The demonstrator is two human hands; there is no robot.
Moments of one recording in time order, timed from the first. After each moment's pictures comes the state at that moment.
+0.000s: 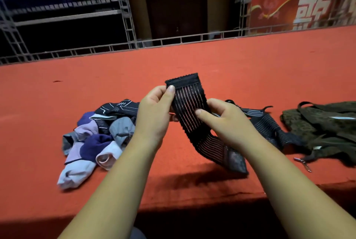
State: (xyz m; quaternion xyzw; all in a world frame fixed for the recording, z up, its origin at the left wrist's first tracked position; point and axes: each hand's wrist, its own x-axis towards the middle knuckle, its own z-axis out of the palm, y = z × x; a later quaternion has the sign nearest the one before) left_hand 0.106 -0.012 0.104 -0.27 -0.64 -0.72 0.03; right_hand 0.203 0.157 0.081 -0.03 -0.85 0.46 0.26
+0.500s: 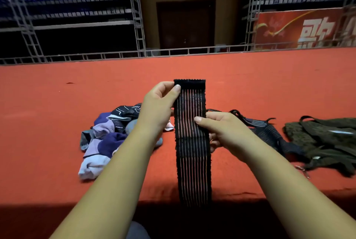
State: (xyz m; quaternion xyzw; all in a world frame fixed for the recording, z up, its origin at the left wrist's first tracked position) left_hand 0.115 -0.056 0.137 -0.28 -0.64 -0.71 0.03; right_hand 0.222 0.108 0.101 0.00 -0.74 0.67 0.09
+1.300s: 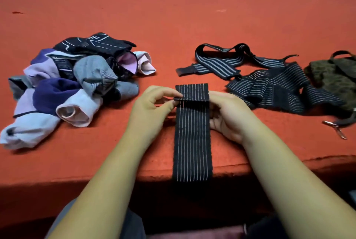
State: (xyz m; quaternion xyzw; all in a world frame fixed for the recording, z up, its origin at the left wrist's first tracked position) left_hand 0.052 -0.019 -0.074 -0.30 -0.74 -0.60 0.00; right_hand 0.144 0.169 -0.060 -0.12 -0.61 0.78 0.05
